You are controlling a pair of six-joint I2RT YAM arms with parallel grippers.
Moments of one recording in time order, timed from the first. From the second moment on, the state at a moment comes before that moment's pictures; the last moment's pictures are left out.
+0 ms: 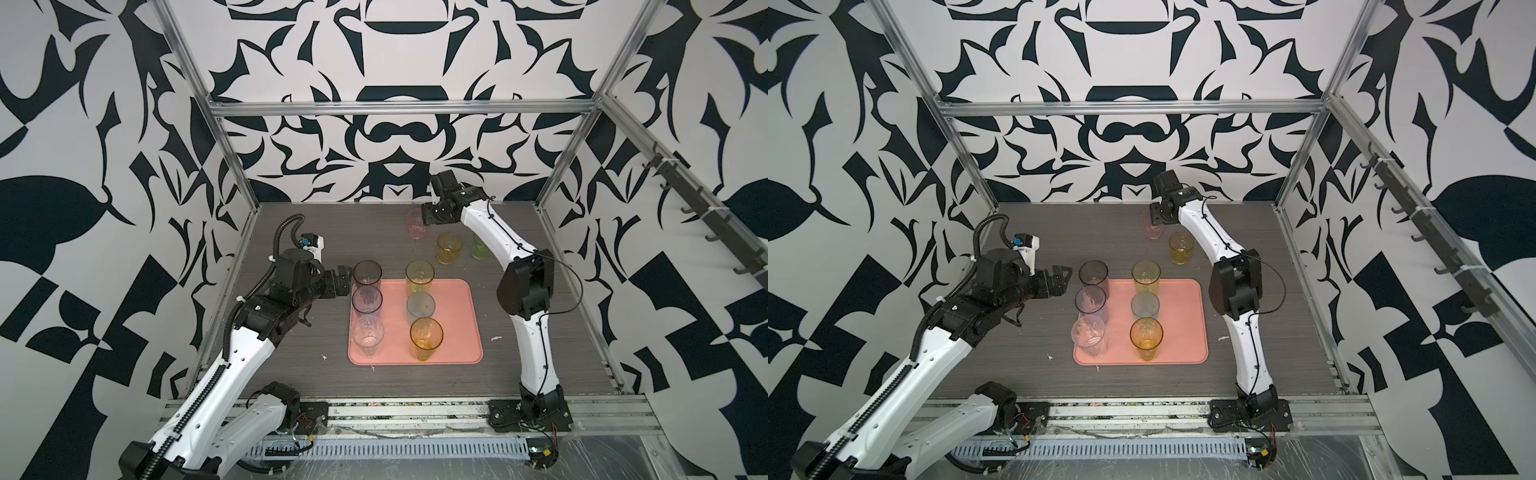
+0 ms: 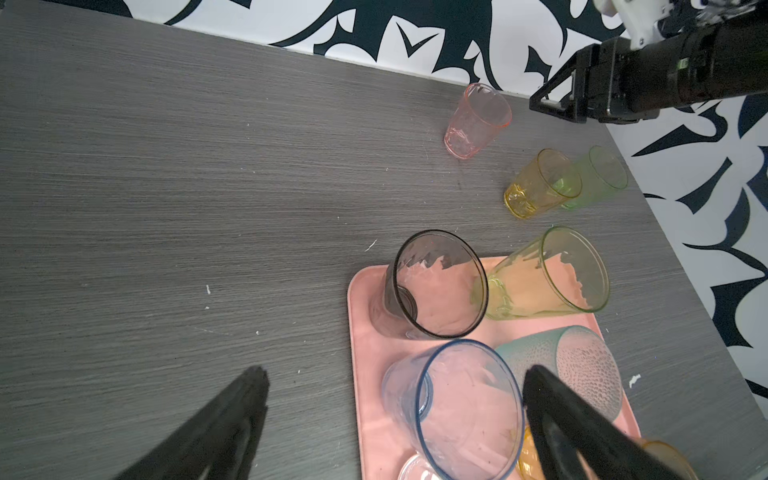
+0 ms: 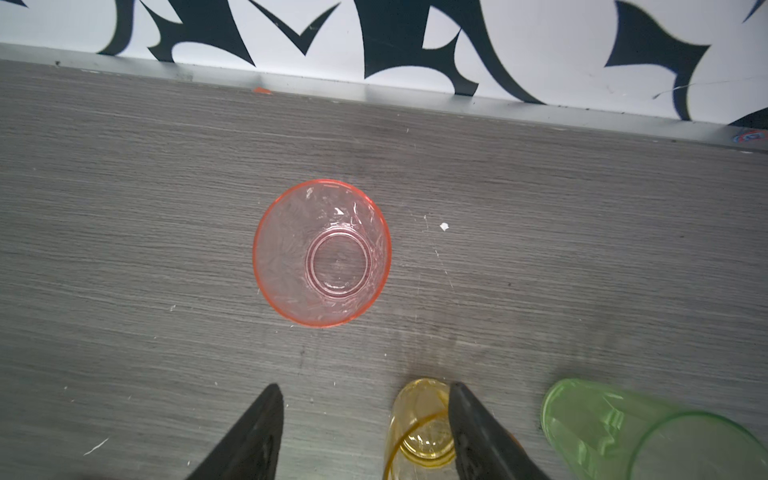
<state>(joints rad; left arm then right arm) -0.42 0.92 0.92 -0.60 0.02 -0.37 0.40 2.27 2.23 -0.89 0.11 0.23</state>
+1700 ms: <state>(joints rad) -0.42 1.04 0.97 -0.57 0.02 -0.36 0.31 2.61 2.56 -0.88 0.00 0.40</state>
